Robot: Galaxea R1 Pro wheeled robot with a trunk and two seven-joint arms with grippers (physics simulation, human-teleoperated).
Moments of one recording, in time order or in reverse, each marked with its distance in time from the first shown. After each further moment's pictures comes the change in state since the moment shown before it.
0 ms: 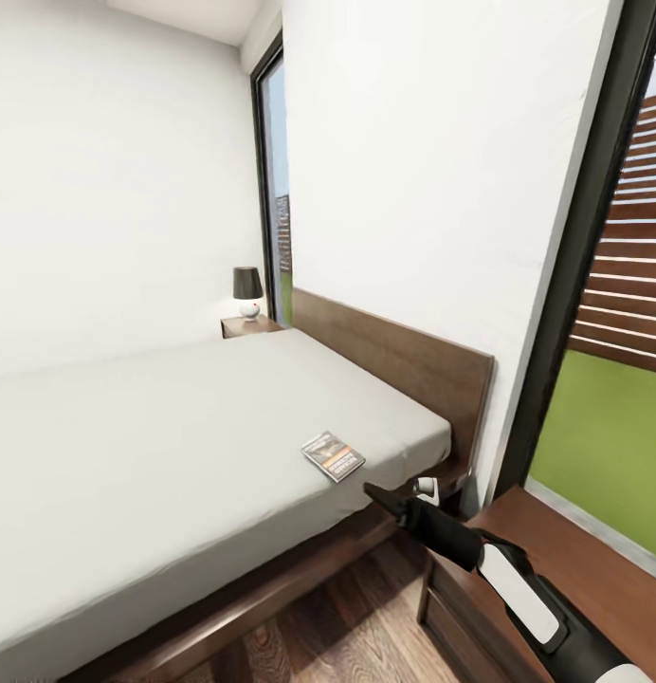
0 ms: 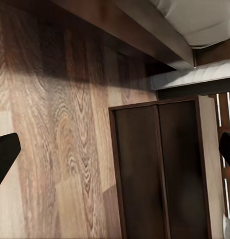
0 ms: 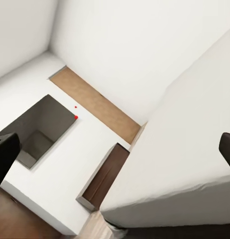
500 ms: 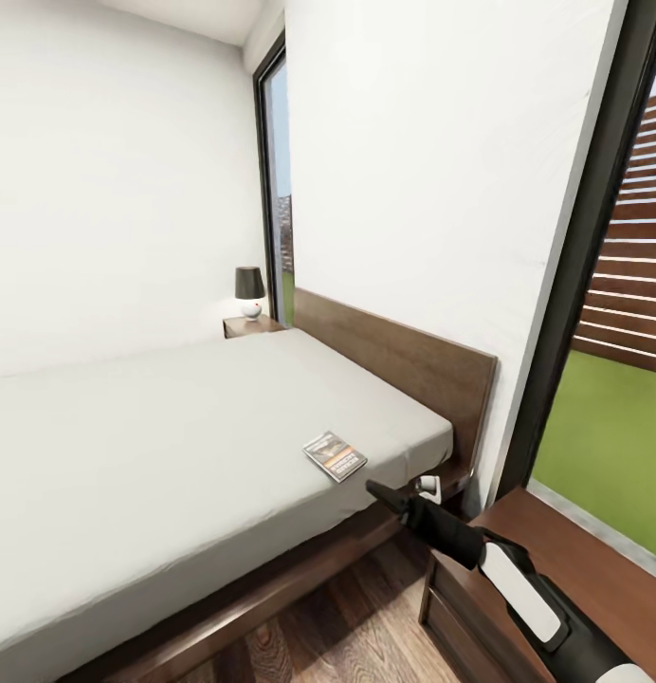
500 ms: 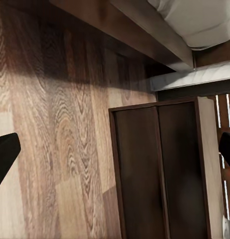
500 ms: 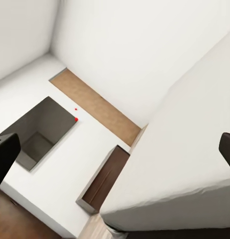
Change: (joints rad) left arm 0.000 0.001 0.000 0.000 0.000 0.001 -0.004; right arm 0.000 0.000 -0.015 0.000 0.000 0.000 0.000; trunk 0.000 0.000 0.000
